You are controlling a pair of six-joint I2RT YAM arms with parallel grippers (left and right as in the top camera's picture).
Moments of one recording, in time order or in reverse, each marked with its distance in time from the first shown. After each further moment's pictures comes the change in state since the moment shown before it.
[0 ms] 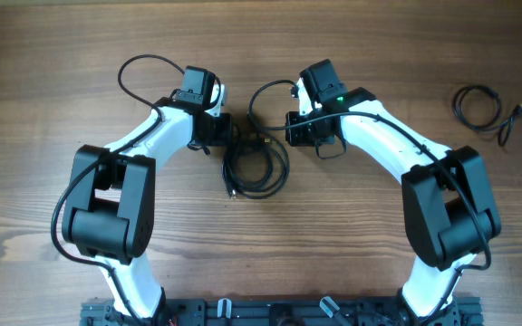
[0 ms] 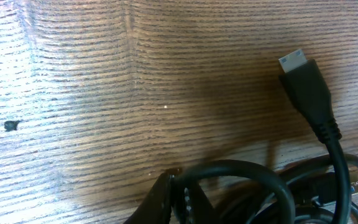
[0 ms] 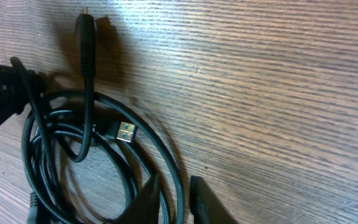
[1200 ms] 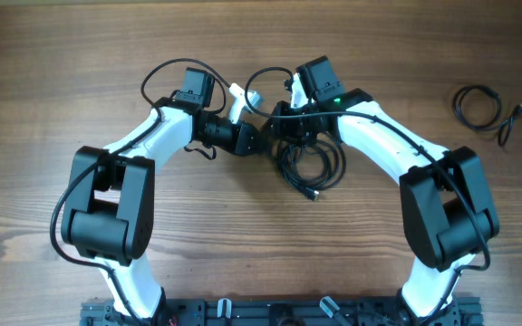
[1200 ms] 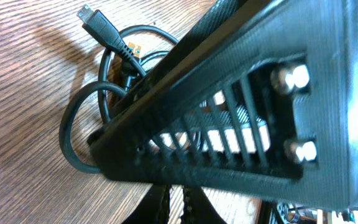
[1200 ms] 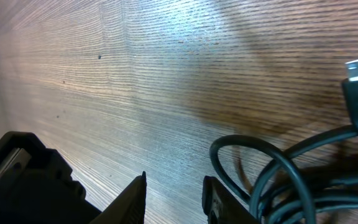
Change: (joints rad) left arm -0.001 -0.008 -0.001 -0.052 0.791 0.361; right arm 0.023 0.000 0.000 0.136 -0.217 0.271
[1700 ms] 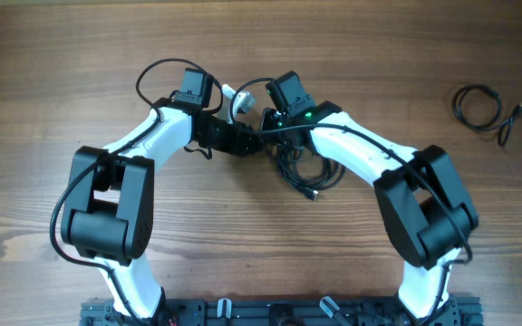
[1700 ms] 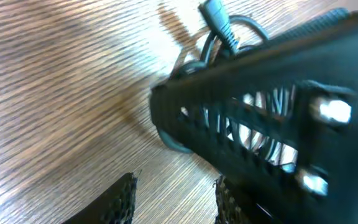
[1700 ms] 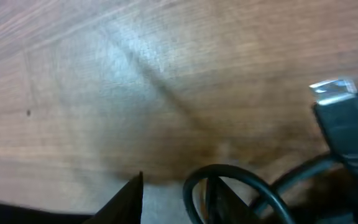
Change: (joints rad) left arm 0.001 -0.001 -0.005 0.006 -0.274 -0.091; right arm 0.122 0.064 0.000 0.091 0.378 0.149
